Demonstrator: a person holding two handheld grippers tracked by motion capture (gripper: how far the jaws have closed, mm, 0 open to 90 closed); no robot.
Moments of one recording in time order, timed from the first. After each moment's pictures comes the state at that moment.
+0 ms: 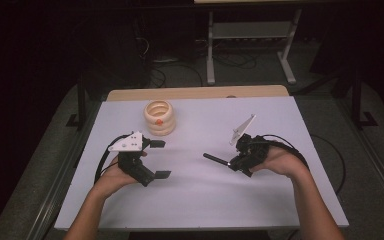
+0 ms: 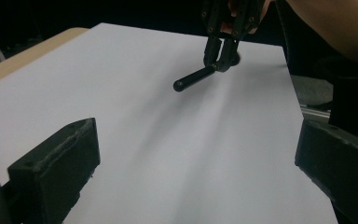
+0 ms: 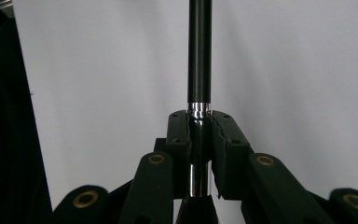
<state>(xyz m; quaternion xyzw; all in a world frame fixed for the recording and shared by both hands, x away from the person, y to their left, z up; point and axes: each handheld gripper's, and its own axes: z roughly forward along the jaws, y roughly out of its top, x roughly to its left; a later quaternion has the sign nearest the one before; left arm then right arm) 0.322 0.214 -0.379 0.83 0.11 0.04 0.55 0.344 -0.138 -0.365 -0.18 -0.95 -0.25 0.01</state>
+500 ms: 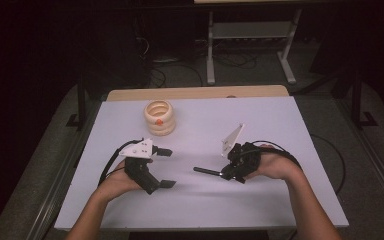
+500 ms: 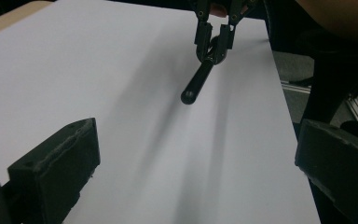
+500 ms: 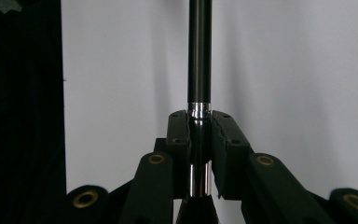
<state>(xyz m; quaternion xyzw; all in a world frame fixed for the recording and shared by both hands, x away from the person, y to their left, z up) 0.314 0.198 -0.385 0.85 0.09 0.01 0.51 0.329 -0.115 -0.369 -0.08 -0.96 -0.25 0.02</state>
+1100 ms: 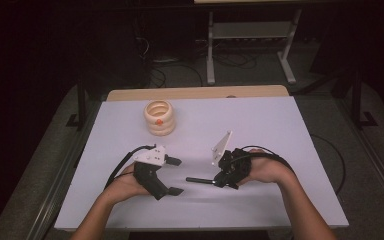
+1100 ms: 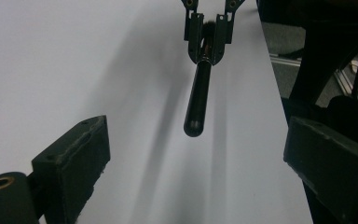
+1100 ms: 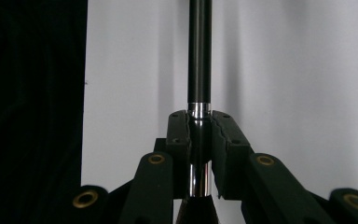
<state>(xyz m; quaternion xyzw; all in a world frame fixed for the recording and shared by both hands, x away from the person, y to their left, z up) 0.306 0.174 -0.394 0.89 0.07 -0.02 0.46 0.320 -0.092 -0.377 -0.04 -0.97 -0.24 0.04</state>
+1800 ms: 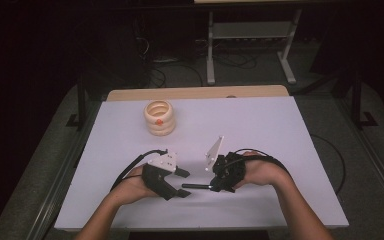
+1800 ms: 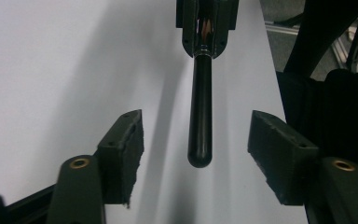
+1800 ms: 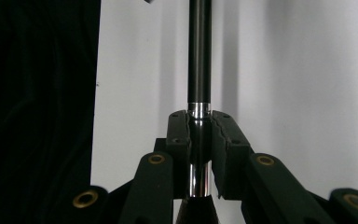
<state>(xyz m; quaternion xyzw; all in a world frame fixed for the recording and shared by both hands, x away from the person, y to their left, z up) 0.300 0.151 -0.399 0.91 0.05 -0.03 0.40 0.312 -0.076 -0.378 -0.02 -0.97 -0.22 0.04</state>
